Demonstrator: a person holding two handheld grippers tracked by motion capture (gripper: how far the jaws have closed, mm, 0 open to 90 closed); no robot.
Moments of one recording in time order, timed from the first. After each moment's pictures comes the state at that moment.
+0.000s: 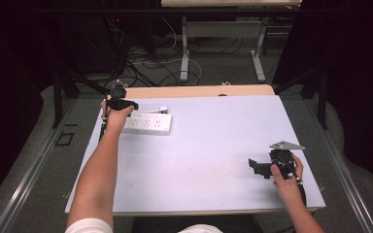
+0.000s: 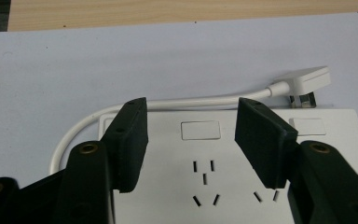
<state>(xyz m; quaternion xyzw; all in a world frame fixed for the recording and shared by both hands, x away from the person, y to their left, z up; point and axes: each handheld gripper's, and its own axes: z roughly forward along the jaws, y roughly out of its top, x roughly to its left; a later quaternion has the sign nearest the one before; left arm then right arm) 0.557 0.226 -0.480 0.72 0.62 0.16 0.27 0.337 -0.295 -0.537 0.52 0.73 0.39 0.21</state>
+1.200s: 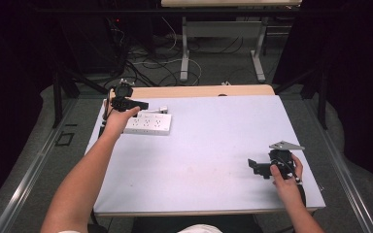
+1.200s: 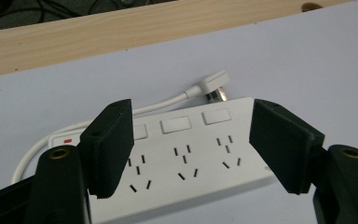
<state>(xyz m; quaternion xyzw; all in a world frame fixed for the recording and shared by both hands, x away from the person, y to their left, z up) 0.518 0.195 -0.443 0.76 0.53 0.16 0.33 0.336 -0.293 -0.537 0.53 0.73 0.39 0.21</state>
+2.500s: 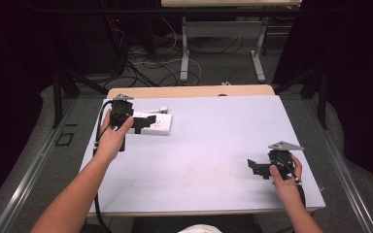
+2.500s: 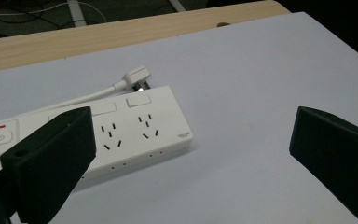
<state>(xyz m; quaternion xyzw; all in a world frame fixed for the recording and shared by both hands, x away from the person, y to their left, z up) 0.435 0.188 -0.432 0.75 0.49 0.14 0.43 0.335 -0.291 -0.536 0.52 0.73 0.39 0.21</state>
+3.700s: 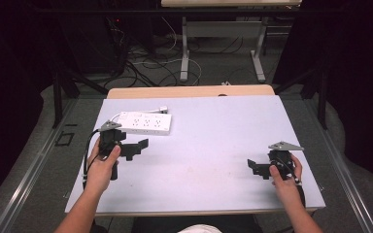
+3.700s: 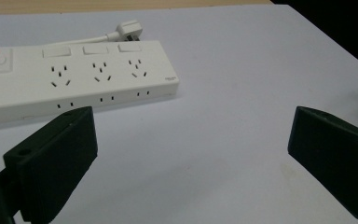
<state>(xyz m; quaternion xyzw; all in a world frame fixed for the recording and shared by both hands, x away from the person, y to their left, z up) 0.364 0.212 -0.471 0.73 0.50 0.13 0.45 0.334 -0.290 -0.535 0.52 0.73 0.39 0.22</state>
